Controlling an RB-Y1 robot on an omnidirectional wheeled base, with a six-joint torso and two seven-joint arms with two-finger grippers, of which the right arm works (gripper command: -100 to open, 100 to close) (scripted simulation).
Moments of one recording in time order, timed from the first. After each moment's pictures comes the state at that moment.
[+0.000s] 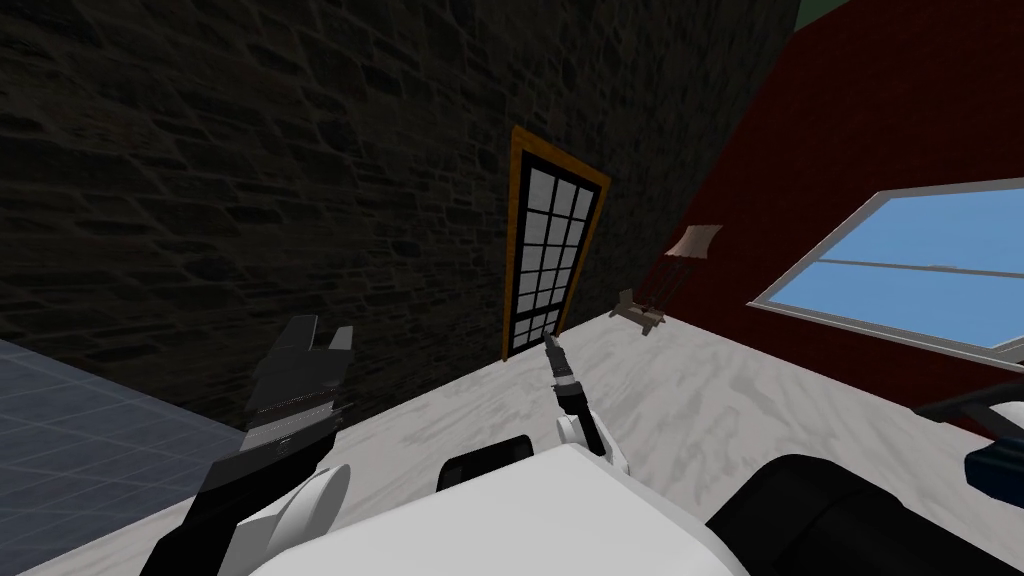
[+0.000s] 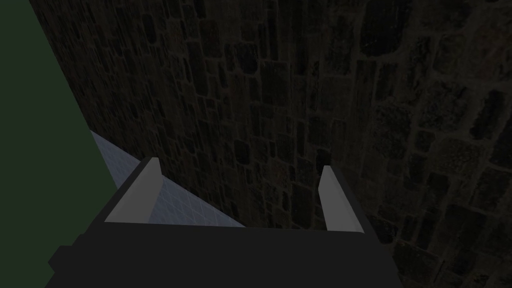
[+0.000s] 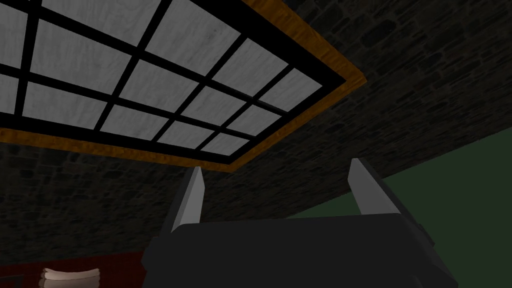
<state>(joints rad) 0.43 -0.12 0.03 -1.77 -0.01 -0.66 0.54</state>
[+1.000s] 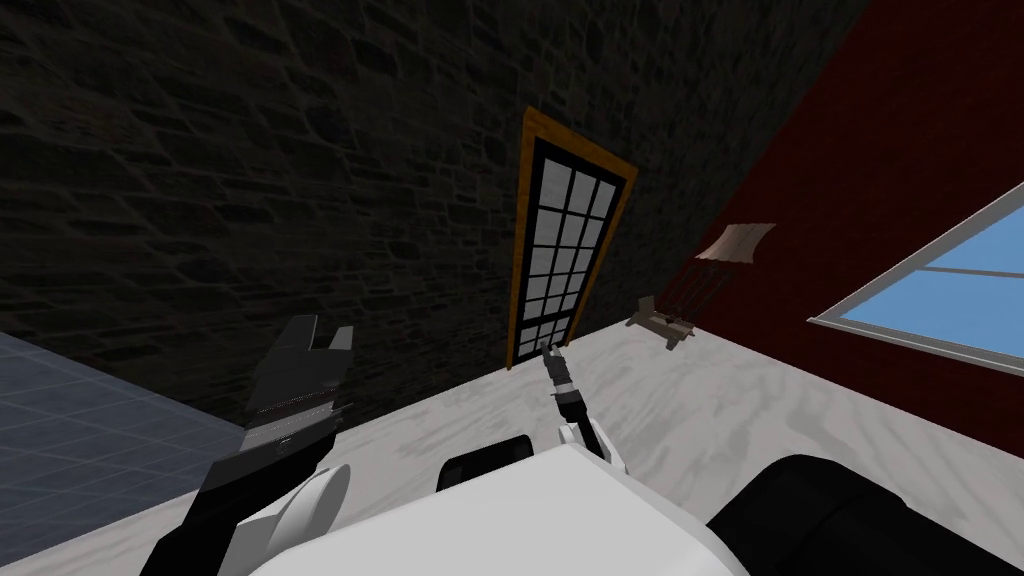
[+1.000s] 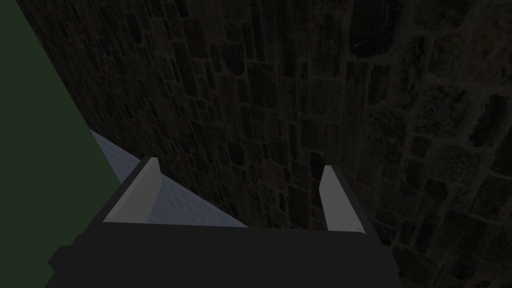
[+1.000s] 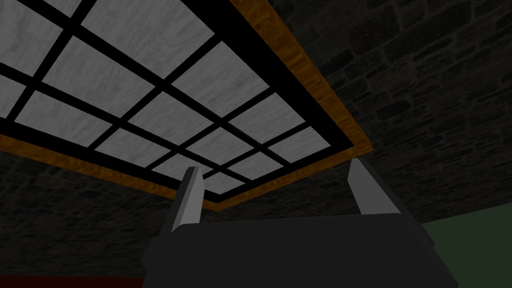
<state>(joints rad) 0.40 -0.14 0.02 -1.58 0.00 -0.71 0.73</state>
